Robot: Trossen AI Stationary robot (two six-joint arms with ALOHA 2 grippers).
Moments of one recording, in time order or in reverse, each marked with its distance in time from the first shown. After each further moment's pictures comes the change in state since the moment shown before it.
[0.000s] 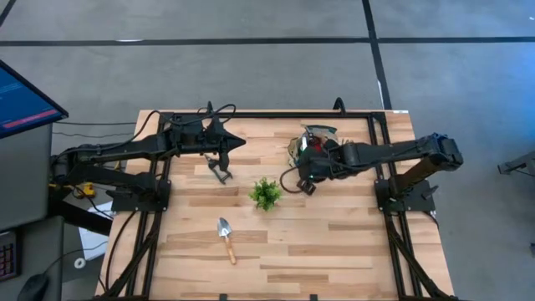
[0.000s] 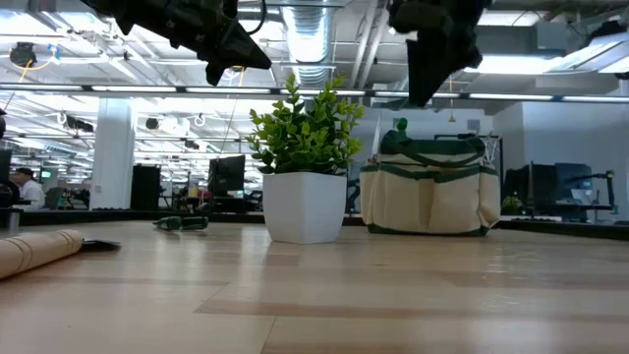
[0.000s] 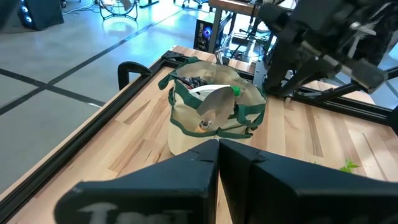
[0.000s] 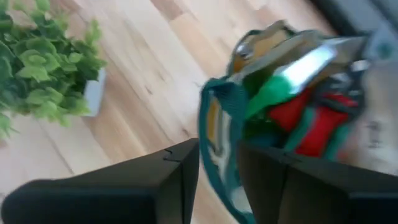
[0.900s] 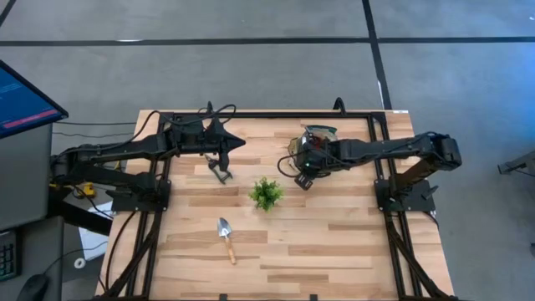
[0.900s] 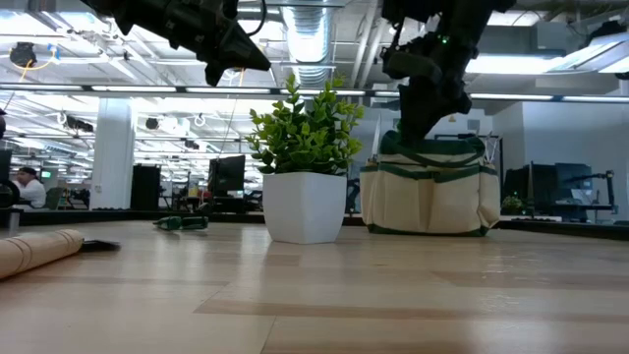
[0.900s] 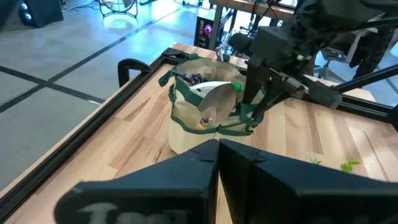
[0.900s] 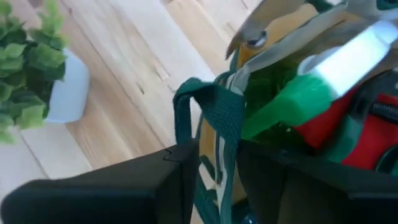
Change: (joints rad) left arm 0.000 0.000 0.000 -0.011 0.000 0.000; right arm -0.145 -0.001 -0.186 0.246 -0.148 -0.105
